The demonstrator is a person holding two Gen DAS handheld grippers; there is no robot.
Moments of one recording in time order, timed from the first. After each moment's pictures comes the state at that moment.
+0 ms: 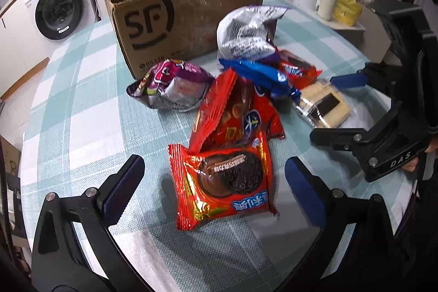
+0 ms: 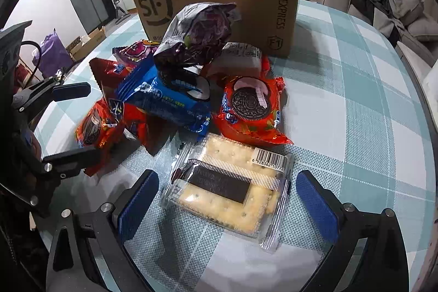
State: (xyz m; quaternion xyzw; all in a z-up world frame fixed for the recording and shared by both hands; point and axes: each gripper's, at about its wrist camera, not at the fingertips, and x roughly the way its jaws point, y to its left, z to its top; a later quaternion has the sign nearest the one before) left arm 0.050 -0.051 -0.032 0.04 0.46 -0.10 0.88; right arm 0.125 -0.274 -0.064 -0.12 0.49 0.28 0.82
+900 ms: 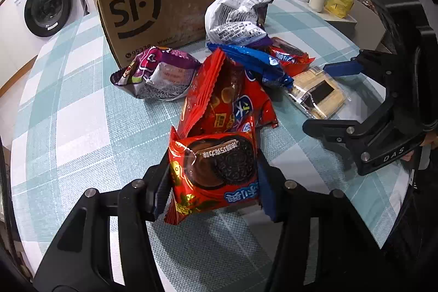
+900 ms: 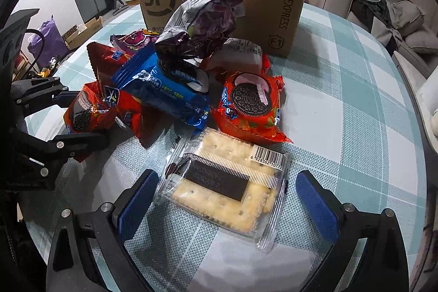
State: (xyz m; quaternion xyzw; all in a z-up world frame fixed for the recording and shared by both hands) left arm 0.053 -0.050 -0.045 0.03 0.47 -0.13 0.87; right arm 0.121 -0.270 -0.067 -0.16 0.49 0.27 0.82
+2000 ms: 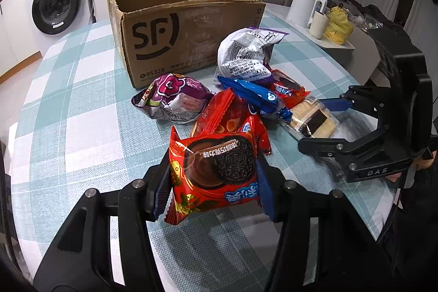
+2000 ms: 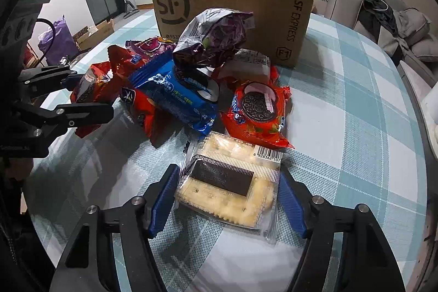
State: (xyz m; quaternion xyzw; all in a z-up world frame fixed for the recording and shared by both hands) left arm 0.048 -0.031 -0.017 -0.02 0.43 -0.13 0.89; right arm 0.112 -0.275 -0.054 -0.15 0.47 0.30 0.82
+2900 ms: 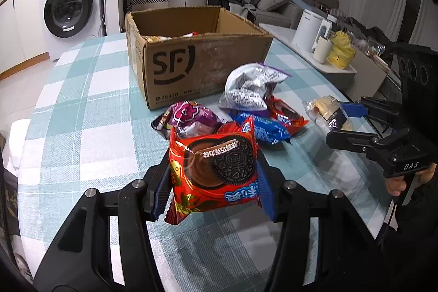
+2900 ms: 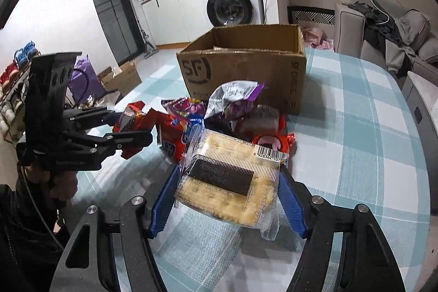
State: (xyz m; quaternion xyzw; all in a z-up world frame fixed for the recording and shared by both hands) left arm 0.039 -0.017 0.008 -0.05 0.39 -0.11 0.91; right arm 0.103 -0.296 0.002 -0.06 0.39 0.35 0.85
